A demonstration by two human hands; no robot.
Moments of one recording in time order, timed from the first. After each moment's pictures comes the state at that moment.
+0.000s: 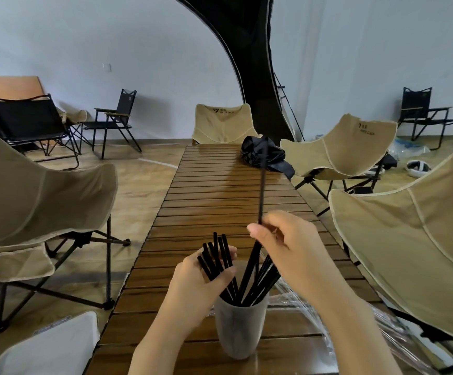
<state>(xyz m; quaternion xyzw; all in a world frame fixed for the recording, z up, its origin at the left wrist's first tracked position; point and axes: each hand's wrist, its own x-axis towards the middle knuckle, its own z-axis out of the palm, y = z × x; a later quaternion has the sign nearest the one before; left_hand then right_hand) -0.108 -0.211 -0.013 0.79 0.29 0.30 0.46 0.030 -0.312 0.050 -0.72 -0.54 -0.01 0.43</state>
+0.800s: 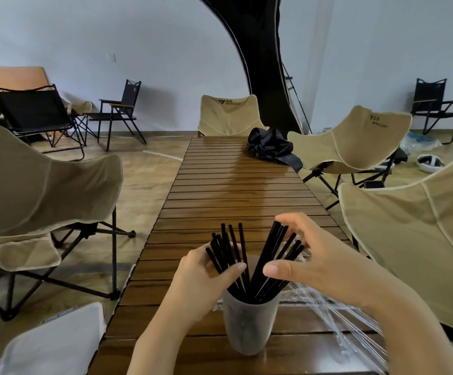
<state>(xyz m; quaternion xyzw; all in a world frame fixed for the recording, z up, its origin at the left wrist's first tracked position) -0.112 -0.199 -0.021 0.79 0.26 0.29 0.47 0.052 -0.333 0.050 -0.75 -0.55 0.23 0.31</state>
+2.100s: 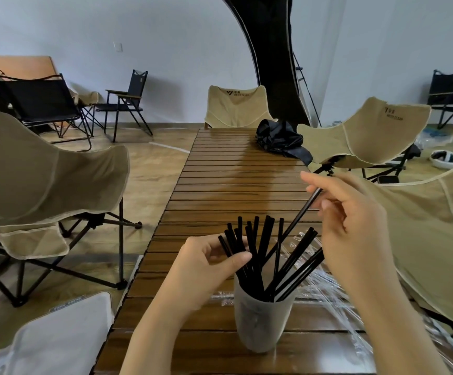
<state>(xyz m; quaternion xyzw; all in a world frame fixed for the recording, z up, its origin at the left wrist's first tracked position) -0.121 -0.192 -0.008 0.79 0.24 0.29 0.48 0.038 -0.310 0.048 -0.68 -0.49 -0.15 0.52</state>
